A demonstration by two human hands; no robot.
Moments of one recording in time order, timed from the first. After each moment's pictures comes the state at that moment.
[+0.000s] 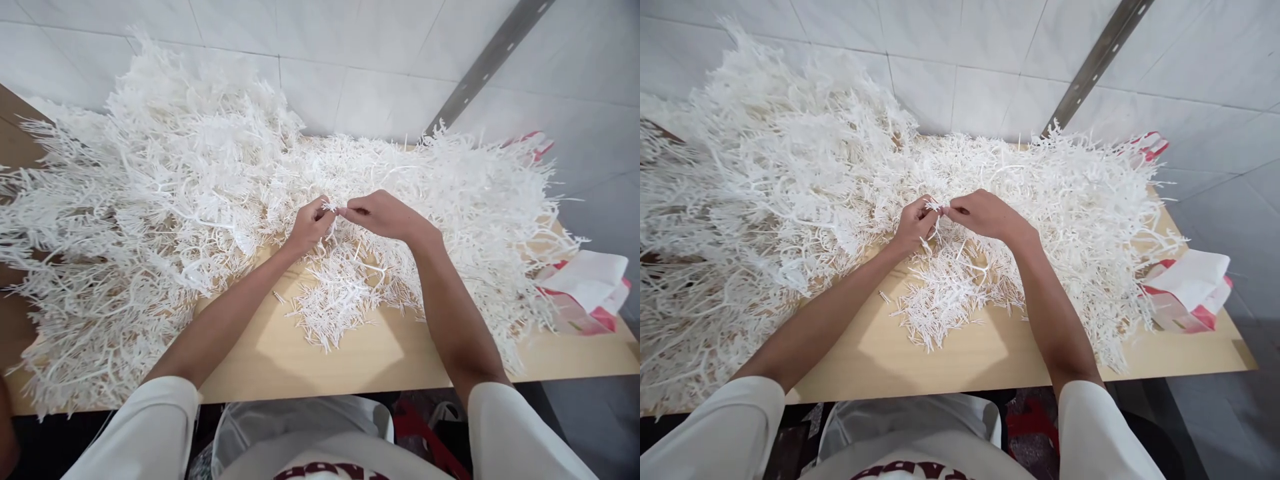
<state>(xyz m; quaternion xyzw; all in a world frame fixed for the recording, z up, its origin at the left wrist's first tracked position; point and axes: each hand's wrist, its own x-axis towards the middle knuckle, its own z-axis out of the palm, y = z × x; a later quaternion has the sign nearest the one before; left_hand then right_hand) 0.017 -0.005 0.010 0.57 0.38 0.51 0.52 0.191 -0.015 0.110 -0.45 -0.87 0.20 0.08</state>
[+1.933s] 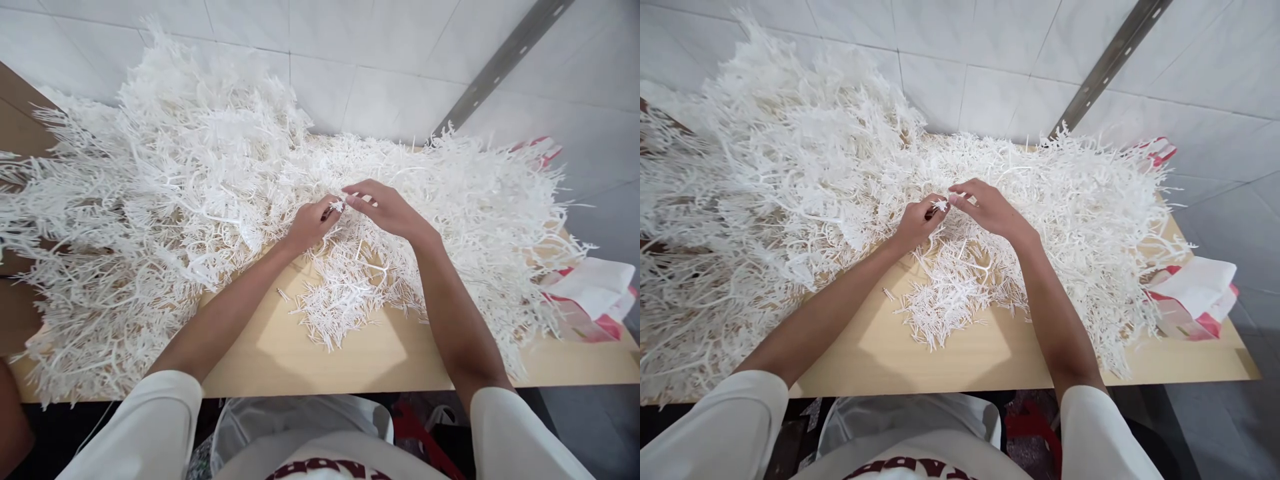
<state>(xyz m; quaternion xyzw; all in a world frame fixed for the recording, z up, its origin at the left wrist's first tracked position) 0.003 -0.001 0.009 0.78 0.42 0.41 0.21 0.195 0.002 0.086 -0.47 -0.83 0.21 0.22</state>
